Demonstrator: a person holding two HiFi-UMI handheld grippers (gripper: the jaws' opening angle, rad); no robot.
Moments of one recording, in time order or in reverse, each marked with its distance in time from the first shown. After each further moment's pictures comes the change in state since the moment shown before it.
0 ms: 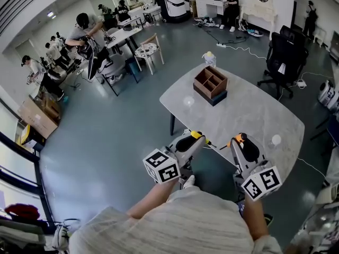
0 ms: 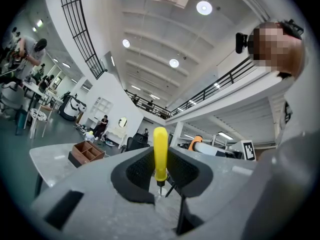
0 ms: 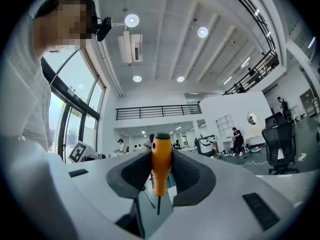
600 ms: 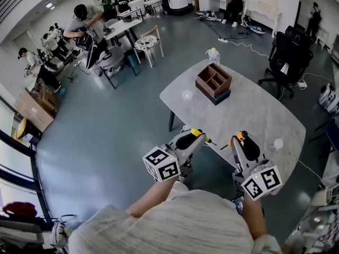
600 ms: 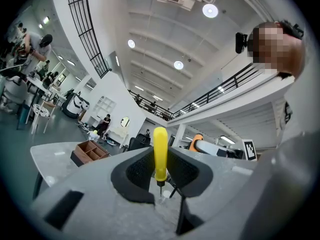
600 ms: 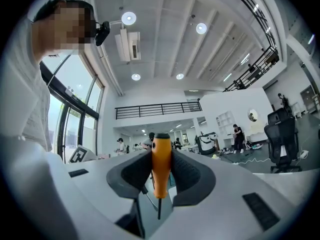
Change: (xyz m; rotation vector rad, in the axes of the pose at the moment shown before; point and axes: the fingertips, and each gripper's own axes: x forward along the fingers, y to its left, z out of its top) left arm 0.002 0.049 0.007 -0.044 -0.016 0.017; right arm 0.050 -0.005 -0.008 0.019 0.024 0.008
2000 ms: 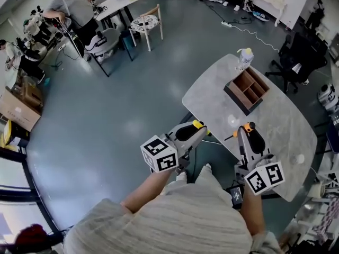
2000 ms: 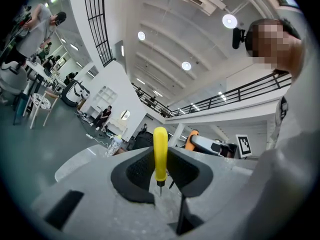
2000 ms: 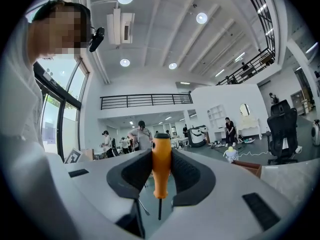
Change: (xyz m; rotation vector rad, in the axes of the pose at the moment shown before) left arm -0.079 0.317 0.101 -0.105 0.069 -0.084; right arm 0.326 0.052 -0.079 0.010 0.093 -0.150
